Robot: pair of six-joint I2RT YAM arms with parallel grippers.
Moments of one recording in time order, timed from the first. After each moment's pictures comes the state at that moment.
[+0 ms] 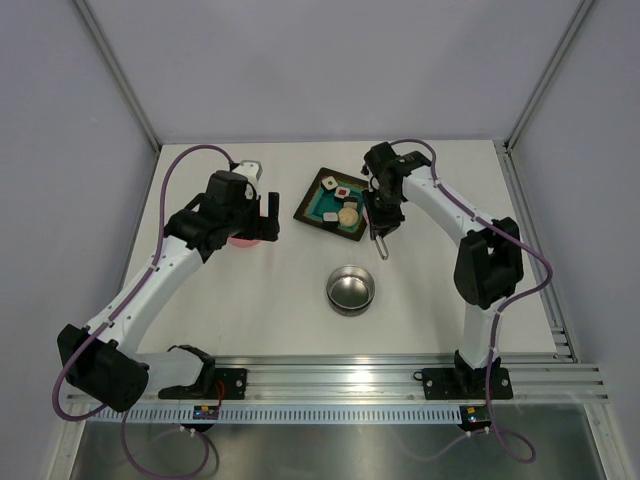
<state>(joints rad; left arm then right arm) -0.44 1.23 1.18 -0.70 -0.08 -0.24 0.47 1.94 1.73 -1.10 -0.08 0.25</state>
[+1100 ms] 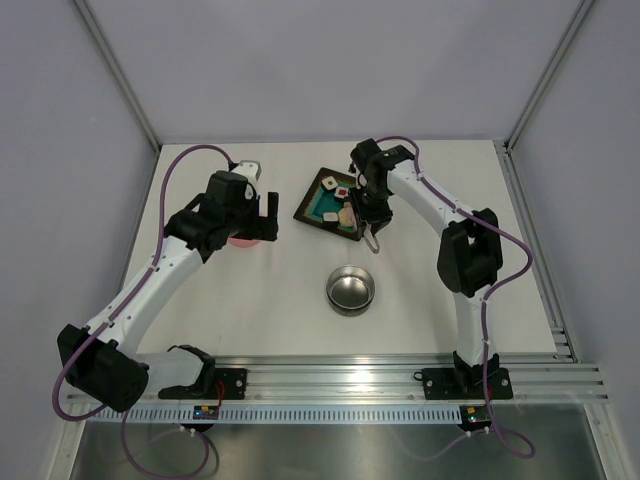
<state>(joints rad) -0.44 1.23 1.18 -0.70 -0.10 -0.24 0.50 2.08 1.90 -1.16 -0.09 0.24</state>
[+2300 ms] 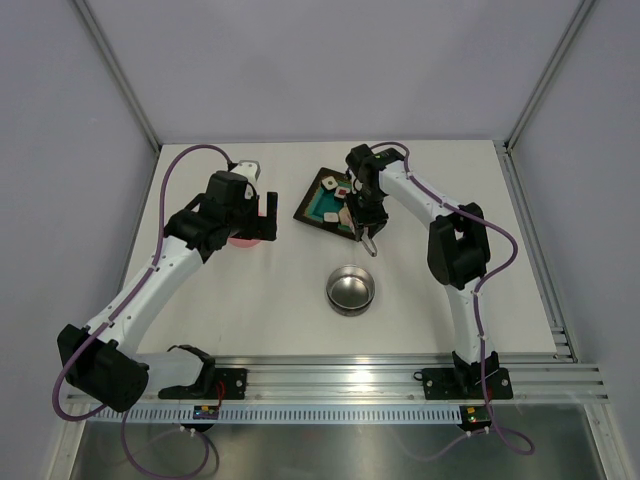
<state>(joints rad) -0.44 1.23 1.18 -0.71 -0.12 -0.24 0.50 2.20 1.96 -1.18 -0.10 0.23</state>
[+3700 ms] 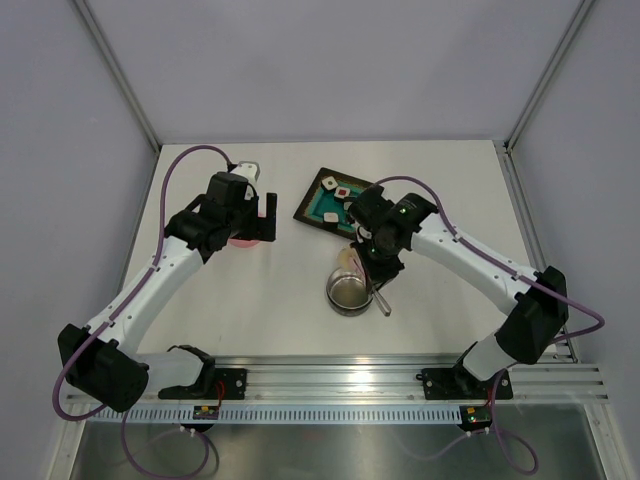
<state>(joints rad) -0.44 1.23 1.17 -0.71 -0.13 -0.24 0.76 1.56 1.46 -1.23 -0.12 0.35</state>
